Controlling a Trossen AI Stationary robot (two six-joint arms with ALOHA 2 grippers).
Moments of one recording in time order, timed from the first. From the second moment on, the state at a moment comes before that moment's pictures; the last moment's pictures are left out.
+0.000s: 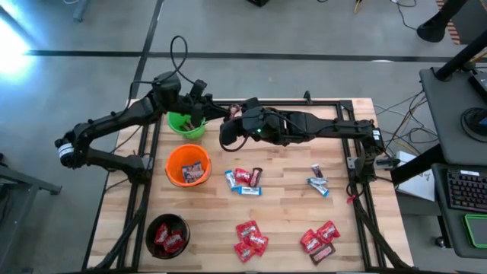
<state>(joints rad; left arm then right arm) 0.50 1.21 1.08 0.04 0.66 -0.67 -0.01 1.90 2.05 -0.65 0.47 0.81</state>
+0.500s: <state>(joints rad) 0.50 1.21 1.08 0.04 0.68 -0.66 -0.01 1.90 2.05 -0.67 0.49 0.75</state>
